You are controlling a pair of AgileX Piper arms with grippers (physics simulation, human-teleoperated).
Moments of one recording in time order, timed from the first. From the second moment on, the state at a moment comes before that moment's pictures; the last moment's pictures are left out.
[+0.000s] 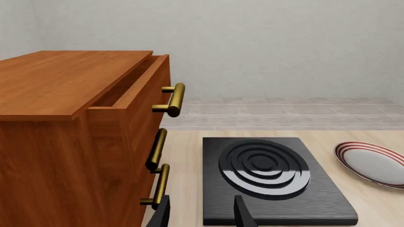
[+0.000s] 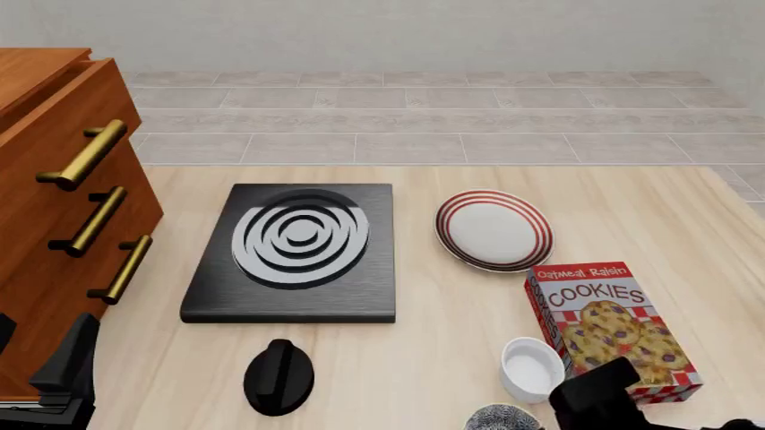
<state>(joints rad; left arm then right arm) 0.00 0.01 0.00 0.00 0.00 0.63 1.05 -0.14 0.16 0.25</state>
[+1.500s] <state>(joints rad) 0.00 0.01 0.00 0.00 0.00 0.64 0.93 -0.21 0.30 0.25</state>
